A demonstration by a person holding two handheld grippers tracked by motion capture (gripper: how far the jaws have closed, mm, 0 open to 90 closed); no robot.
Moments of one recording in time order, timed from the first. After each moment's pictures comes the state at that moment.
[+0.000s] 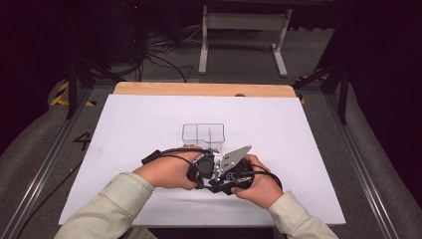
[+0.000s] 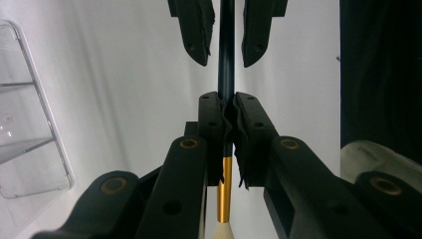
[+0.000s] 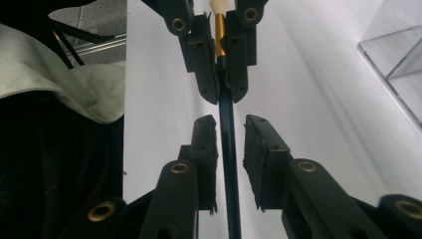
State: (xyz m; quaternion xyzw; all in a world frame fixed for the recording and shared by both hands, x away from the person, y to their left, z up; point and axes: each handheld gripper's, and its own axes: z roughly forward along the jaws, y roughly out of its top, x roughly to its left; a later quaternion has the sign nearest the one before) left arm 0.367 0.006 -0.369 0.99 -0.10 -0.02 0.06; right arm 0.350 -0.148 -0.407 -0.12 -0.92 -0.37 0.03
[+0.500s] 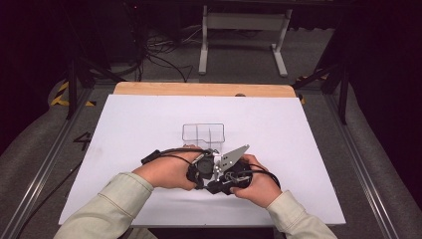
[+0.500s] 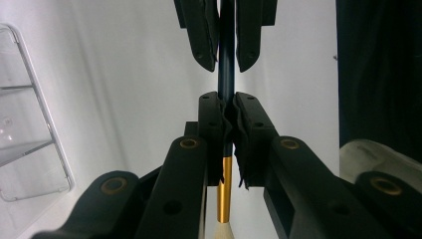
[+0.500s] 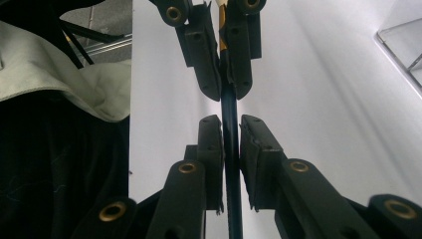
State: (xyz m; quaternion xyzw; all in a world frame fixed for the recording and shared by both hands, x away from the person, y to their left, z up) left arm 0.366 0.007 -0.369 0.99 -0.11 -0.02 0.06; right arm 0.353 -0.146 -0.413 -0.12 -0.92 -0.37 0.05
